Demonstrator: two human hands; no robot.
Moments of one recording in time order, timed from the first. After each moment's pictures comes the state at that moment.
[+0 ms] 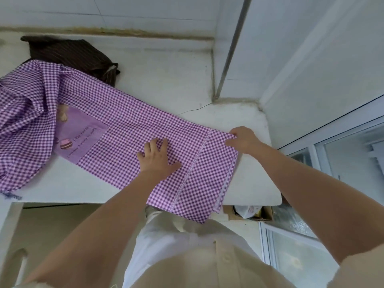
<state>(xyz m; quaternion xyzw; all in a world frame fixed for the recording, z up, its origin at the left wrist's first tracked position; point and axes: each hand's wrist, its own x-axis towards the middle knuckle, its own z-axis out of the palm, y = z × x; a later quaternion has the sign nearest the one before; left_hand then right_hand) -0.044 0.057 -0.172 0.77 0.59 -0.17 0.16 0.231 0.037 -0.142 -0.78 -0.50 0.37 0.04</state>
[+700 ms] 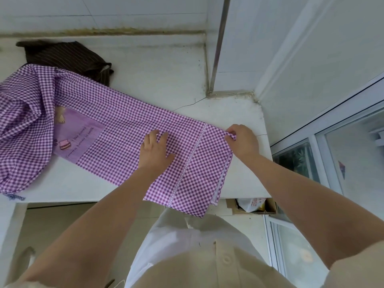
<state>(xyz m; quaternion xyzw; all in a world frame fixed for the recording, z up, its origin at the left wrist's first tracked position) -0.033 0.052 -0.159 0.81 0.57 -0.06 0.16 0.233 -0.004 -0.171 -0.81 -0.51 0.22 0.17</state>
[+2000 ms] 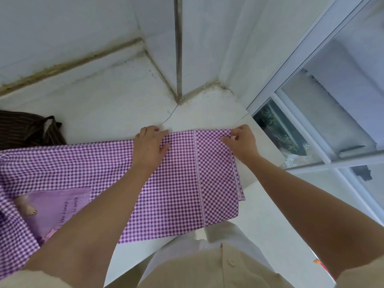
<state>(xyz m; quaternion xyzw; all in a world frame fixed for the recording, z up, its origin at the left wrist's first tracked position) -0.012 0.182 -0.176 0.94 0.29 0.02 0.17 0.179 -0.019 -0.156 -0.90 -0.17 0.25 0.30</state>
